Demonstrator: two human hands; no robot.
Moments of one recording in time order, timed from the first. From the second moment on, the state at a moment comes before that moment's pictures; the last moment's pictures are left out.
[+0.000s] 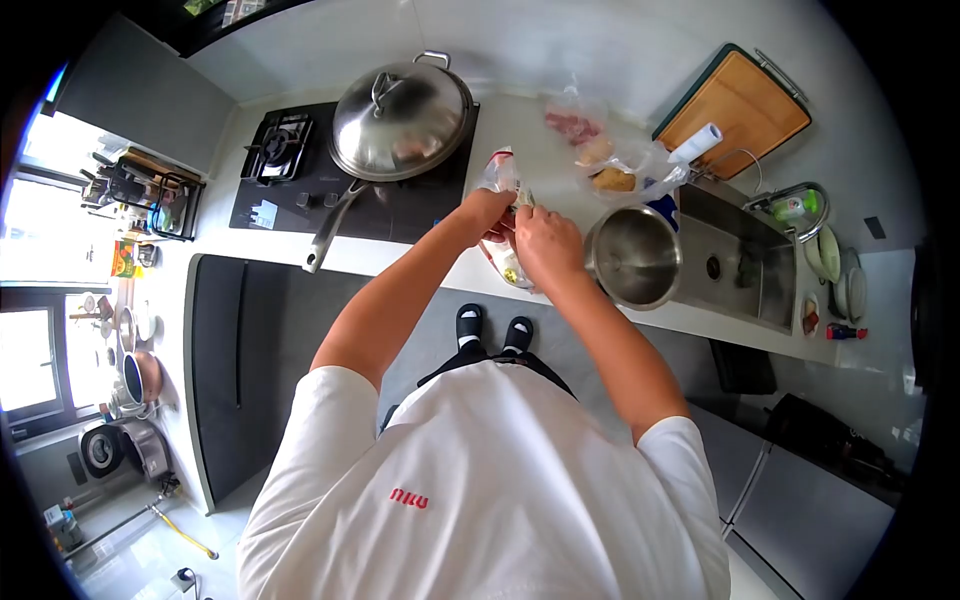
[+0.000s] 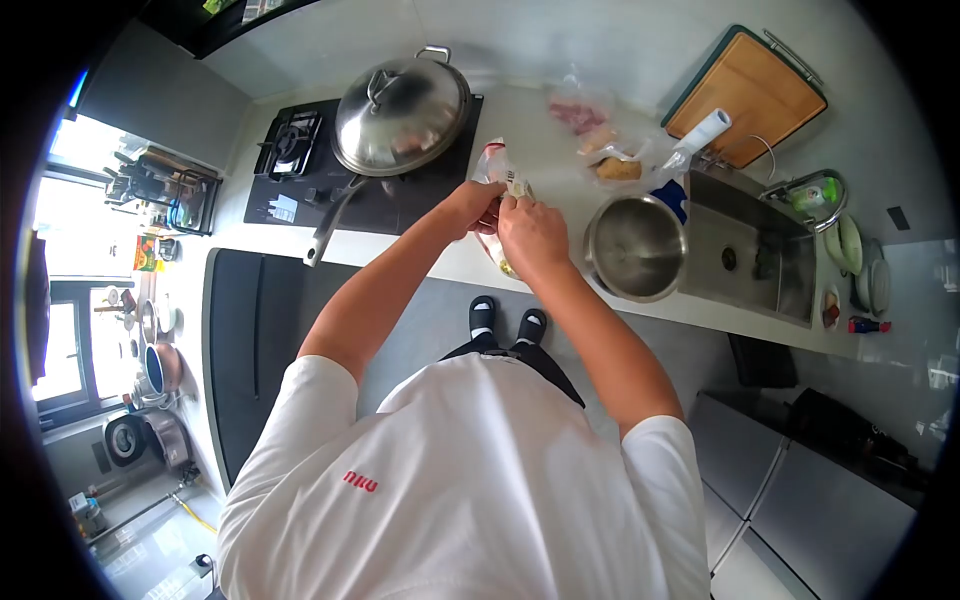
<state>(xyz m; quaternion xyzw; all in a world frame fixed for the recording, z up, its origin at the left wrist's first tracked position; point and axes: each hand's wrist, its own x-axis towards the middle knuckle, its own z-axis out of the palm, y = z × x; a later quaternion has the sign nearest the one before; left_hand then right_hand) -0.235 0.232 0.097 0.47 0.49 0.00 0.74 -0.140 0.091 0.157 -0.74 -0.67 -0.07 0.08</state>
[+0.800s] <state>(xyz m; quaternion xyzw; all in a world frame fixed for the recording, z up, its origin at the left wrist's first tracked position) -0.180 0.224 0.162 0.98 0.14 -0.07 0.14 0.035 0.151 -0.095 -0.71 -0.66 0.18 0.17</state>
